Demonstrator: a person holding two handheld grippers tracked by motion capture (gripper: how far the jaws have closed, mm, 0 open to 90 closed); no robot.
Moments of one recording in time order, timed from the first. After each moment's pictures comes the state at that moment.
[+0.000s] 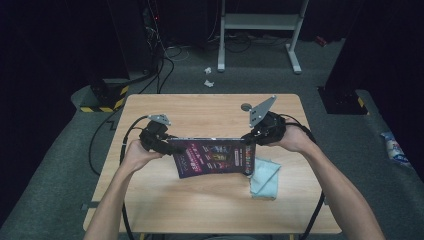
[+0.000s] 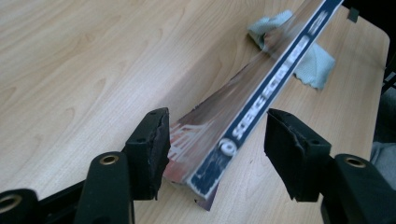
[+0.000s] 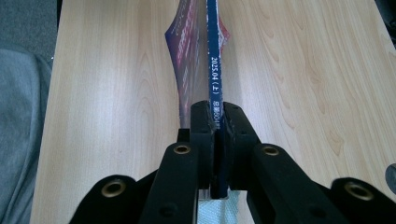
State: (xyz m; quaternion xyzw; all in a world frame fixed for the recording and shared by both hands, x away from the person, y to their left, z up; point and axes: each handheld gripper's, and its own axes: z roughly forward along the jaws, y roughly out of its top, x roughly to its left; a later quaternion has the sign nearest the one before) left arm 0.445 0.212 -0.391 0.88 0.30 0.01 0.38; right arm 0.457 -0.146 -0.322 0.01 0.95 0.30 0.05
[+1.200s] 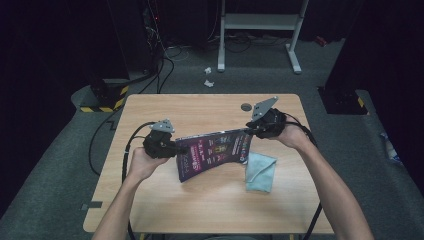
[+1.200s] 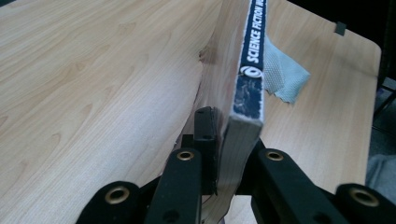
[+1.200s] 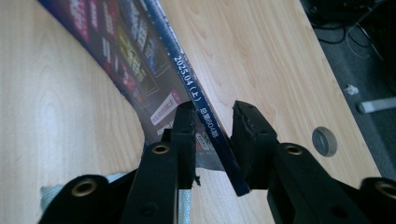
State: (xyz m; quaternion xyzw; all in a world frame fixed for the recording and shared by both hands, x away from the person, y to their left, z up) left arm 0.415 0.193 -0.383 0.86 0.29 0.06 0.41; right arm 0.488 -0.158 -0.350 0.07 0.94 0.29 0.16
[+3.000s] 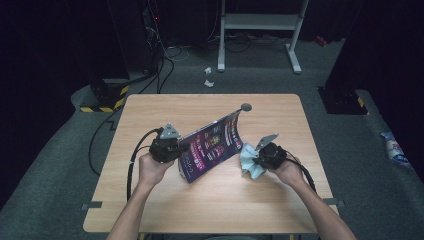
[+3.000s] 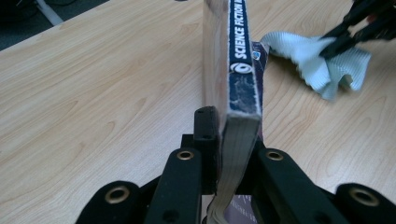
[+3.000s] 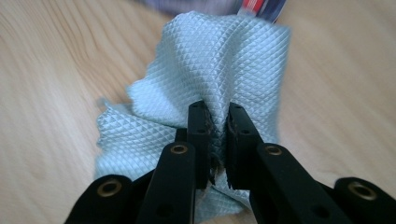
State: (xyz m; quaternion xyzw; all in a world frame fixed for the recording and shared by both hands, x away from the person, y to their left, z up) left arm 0.407 0.176 -0.404 0.84 0.35 0.17 0.38; right arm 0.453 -0.185 -0.472 0.25 0.93 0.25 0.13
